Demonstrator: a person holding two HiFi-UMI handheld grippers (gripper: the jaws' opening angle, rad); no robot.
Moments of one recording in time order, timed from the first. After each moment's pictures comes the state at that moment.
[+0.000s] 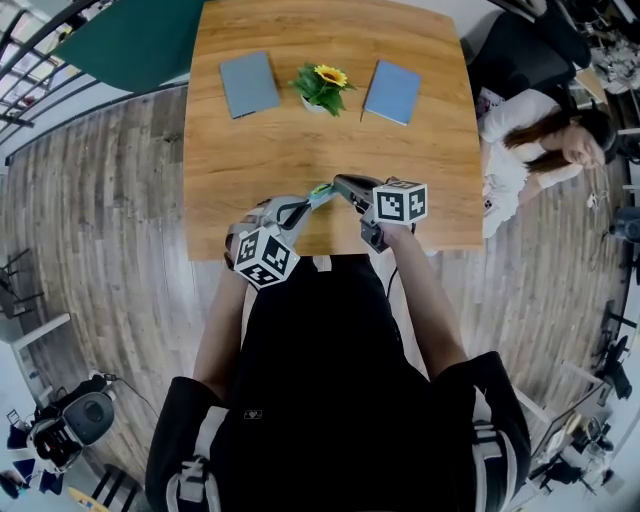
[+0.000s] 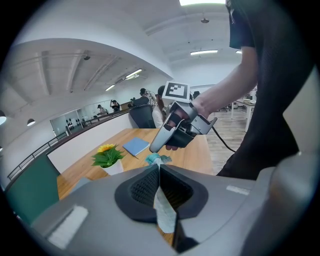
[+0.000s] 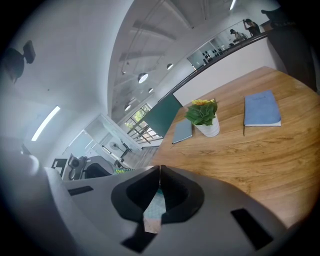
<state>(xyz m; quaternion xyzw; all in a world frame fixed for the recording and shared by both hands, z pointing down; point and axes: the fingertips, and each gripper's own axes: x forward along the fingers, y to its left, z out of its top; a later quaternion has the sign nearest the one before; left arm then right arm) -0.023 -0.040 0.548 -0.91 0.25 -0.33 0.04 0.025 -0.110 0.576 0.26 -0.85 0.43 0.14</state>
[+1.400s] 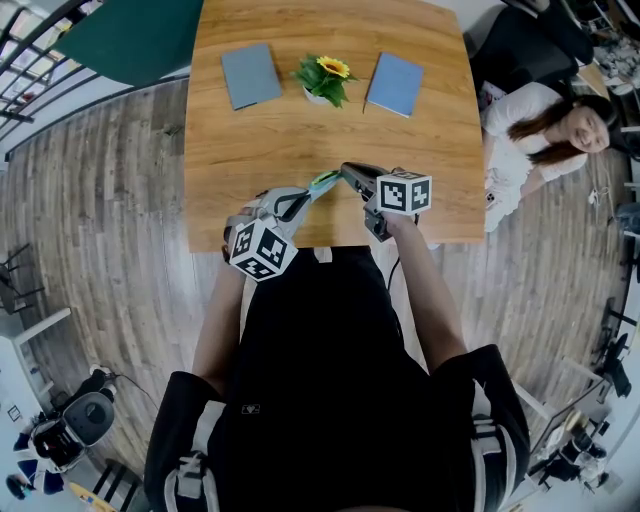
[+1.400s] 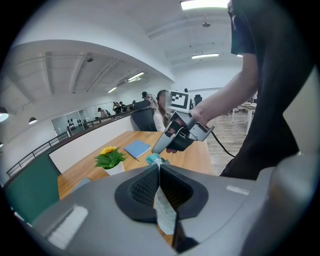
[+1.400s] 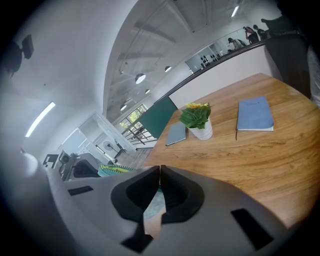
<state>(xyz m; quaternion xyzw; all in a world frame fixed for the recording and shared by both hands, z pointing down) -0.029 -0.037 0.534 -0.91 0.26 -0.31 0.03 0.038 -0.118 0.584 0.30 -0.84 0.42 0.15</state>
